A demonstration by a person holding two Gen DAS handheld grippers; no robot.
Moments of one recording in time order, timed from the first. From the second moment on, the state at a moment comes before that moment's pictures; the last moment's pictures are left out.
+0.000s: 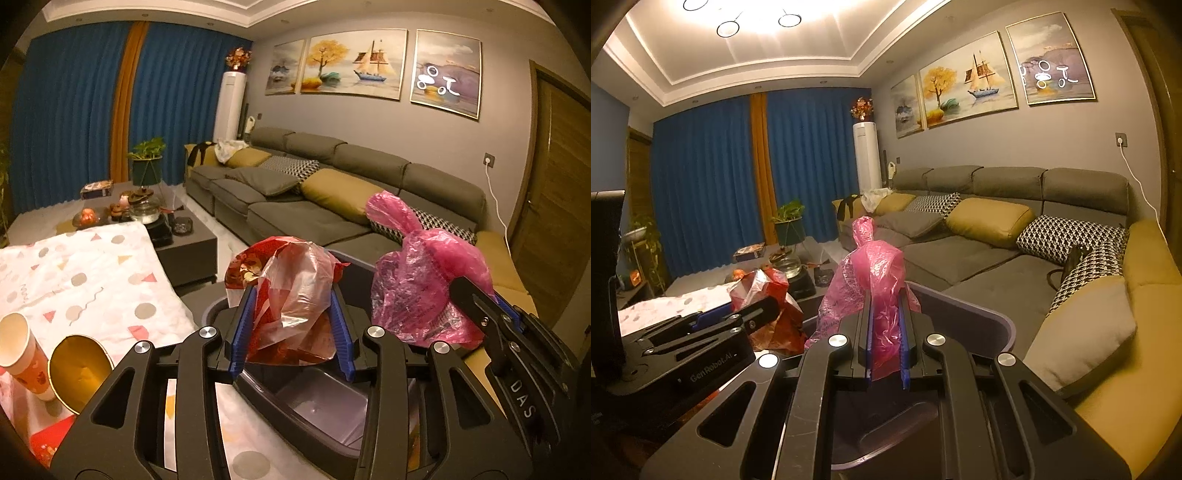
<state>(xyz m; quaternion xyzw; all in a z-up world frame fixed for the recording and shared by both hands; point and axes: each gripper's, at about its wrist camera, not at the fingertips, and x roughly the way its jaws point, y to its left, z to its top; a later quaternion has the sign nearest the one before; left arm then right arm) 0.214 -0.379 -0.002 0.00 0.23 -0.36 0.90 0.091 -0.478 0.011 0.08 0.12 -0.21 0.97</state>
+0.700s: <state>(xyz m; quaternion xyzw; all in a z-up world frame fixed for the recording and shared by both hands) 0.225 -0.363 -0.013 -0.04 0.25 -0.36 0.90 0.101 -0.499 0.008 0.09 0.13 -0.21 0.96</state>
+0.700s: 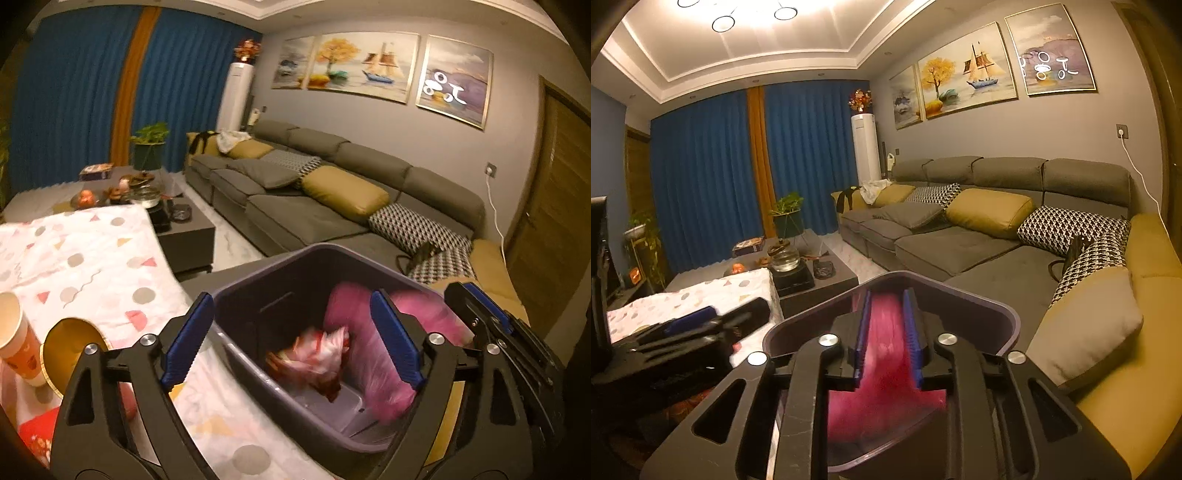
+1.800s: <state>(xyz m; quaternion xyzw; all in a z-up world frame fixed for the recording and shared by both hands) 0.095 -0.157 -0.002 -0.01 0.19 -0.13 0.97 0.011 -0.396 0.018 0.07 0.10 -0.16 0.98</state>
